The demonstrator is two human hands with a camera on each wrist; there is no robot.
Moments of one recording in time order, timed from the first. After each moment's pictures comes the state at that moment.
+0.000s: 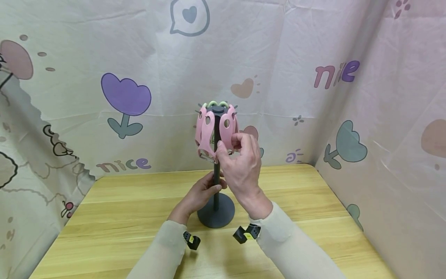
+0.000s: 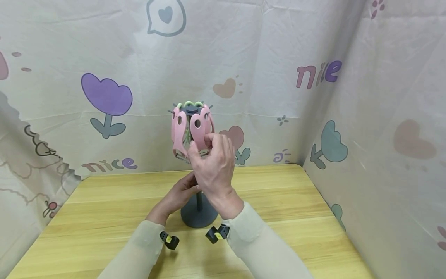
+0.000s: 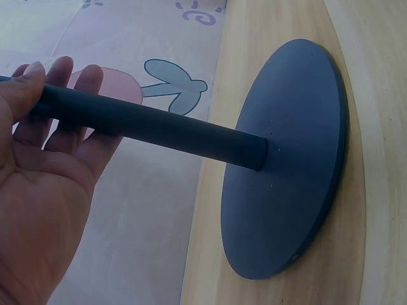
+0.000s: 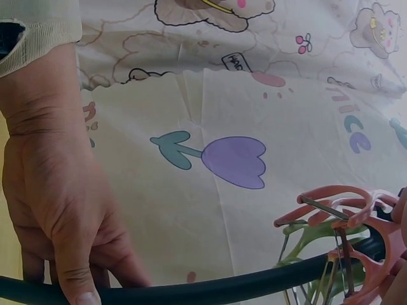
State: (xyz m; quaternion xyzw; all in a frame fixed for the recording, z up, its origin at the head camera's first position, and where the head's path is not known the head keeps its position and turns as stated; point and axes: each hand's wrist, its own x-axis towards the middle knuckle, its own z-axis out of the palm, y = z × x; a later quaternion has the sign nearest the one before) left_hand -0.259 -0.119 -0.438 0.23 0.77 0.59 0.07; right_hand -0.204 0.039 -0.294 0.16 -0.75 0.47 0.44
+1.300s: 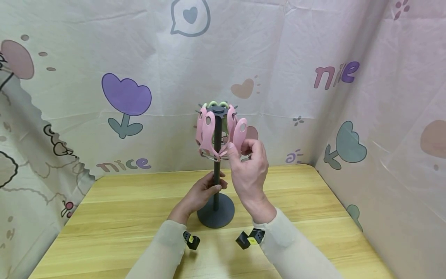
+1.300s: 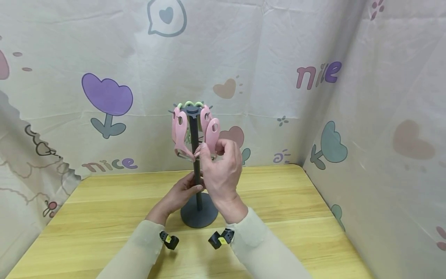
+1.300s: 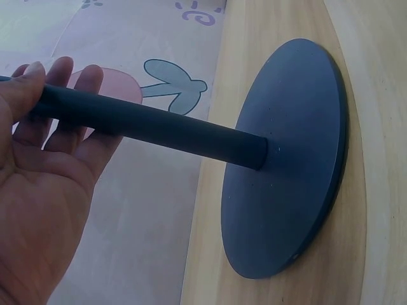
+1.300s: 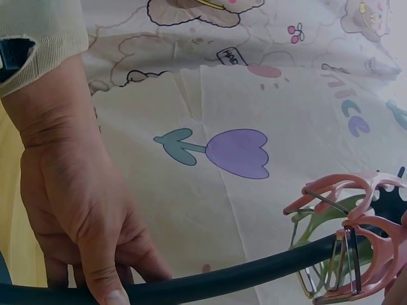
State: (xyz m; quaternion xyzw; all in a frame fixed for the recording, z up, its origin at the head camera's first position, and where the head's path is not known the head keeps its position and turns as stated) left_hand -0.258 -0.118 -0.438 0.22 0.77 0.59 0.07; right_hand -0.202 0.048 -0.307 0.11 -0.71 0.53 0.45
